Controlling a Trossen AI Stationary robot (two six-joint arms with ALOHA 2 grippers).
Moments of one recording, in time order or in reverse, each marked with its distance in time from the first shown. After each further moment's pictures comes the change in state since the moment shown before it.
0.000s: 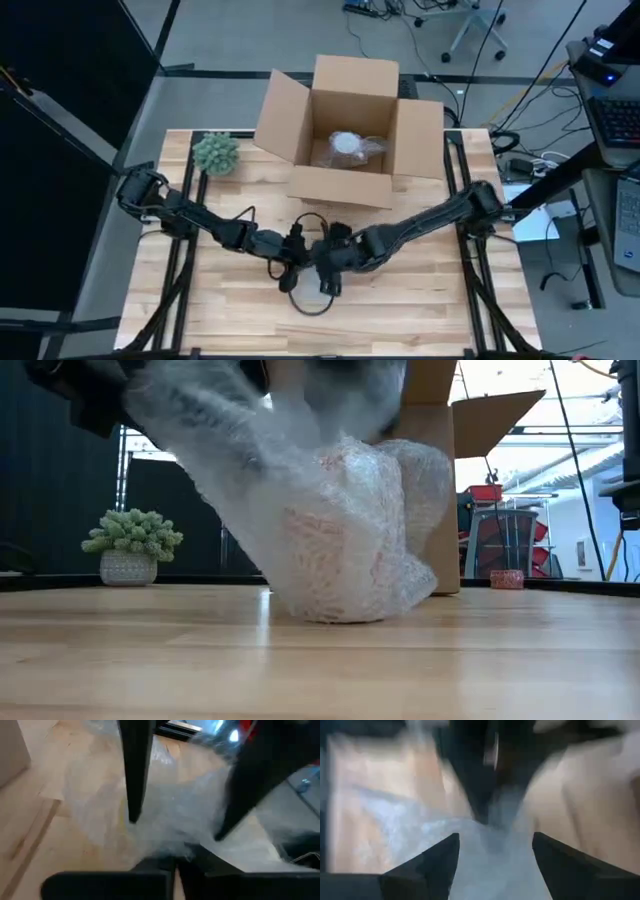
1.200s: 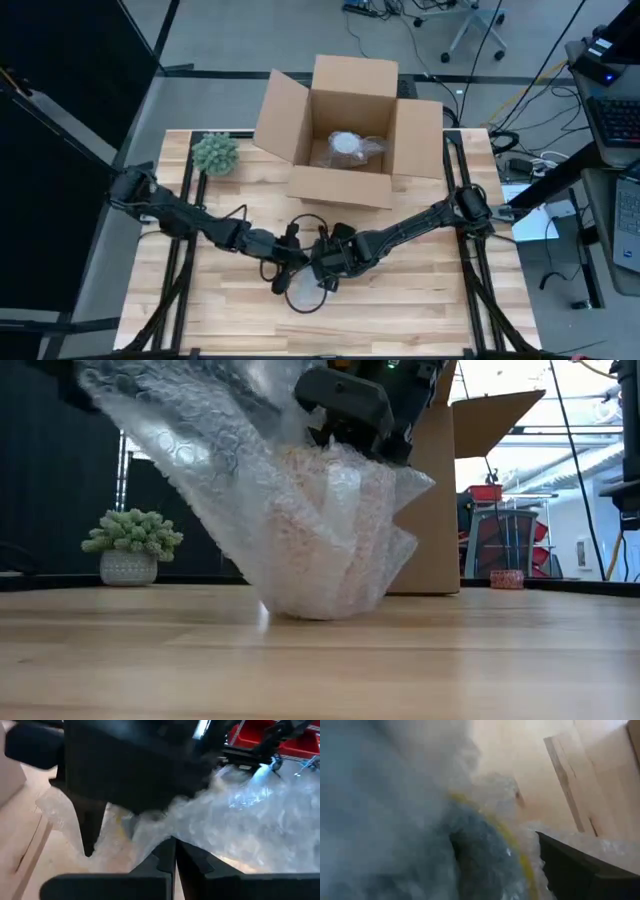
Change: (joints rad) left arm -0.020 -0.063 0.001 -0.031 0.008 0.052; right arm -0.024 0.087 -0.085 0.089 0.078 0.051
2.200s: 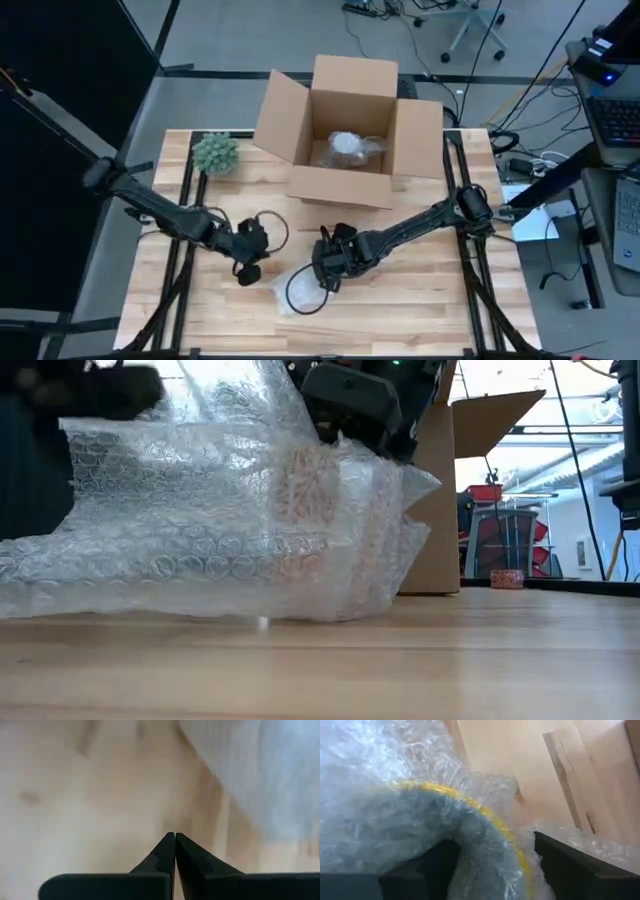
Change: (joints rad) left arm -0.134 -0.337 -0.105 -0.777 -0.049 -0.339; right arm 0.005 0.000 0.000 -0.038 -0.002 -0.004
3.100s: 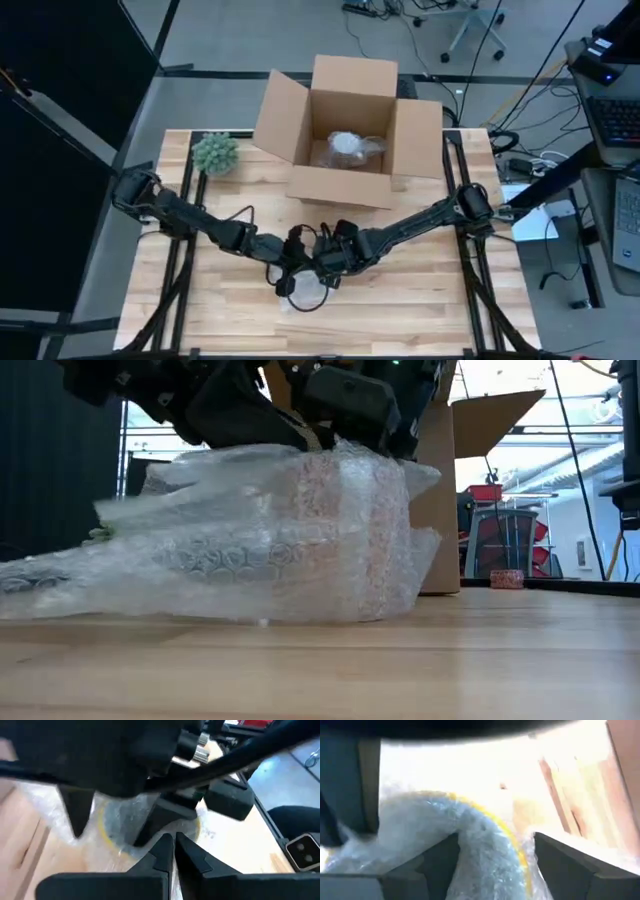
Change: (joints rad) left arm 0.101 0.278 0.185 0.543 0.010 0.362; right arm 0.000 -0.004 0.005 -0.030 0.008 0.026
